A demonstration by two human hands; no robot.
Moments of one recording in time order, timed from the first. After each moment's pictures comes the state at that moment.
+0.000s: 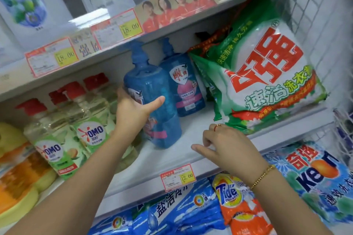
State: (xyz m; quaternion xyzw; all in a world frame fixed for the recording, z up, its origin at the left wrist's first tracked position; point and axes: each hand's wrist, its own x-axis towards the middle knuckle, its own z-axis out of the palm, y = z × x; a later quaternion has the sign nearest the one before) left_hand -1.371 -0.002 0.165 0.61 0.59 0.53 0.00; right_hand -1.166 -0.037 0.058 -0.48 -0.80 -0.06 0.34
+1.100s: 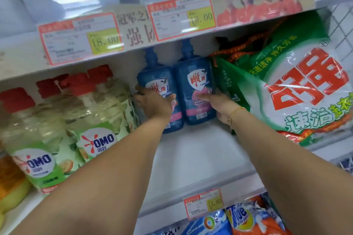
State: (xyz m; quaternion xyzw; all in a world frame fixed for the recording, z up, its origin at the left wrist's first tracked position) left_hand -1.381 0.121 0.154 0.49 0.72 0.49 0.01; right_hand -1.225 0.112 0.138 -0.50 -0.51 0.48 0.52
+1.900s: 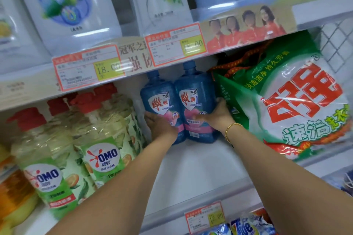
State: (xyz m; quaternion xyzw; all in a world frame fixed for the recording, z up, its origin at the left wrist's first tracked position) left_hand -1.384 0.118 0.127 0.54 0.74 0.40 0.11; right_hand -1.222 0.103 0.135 -0.54 -0.54 0.35 0.55
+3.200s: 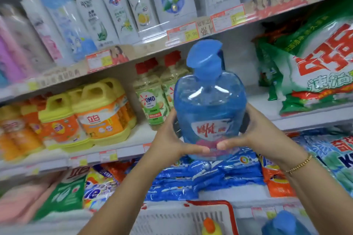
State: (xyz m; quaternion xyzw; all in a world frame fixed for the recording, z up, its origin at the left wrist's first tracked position) left_hand -1.447 -0.233 0.134 0.66 0.53 0.47 0.26; right_hand -1.244 -0.183 0.117 -0.19 -0.68 0.52 0.48
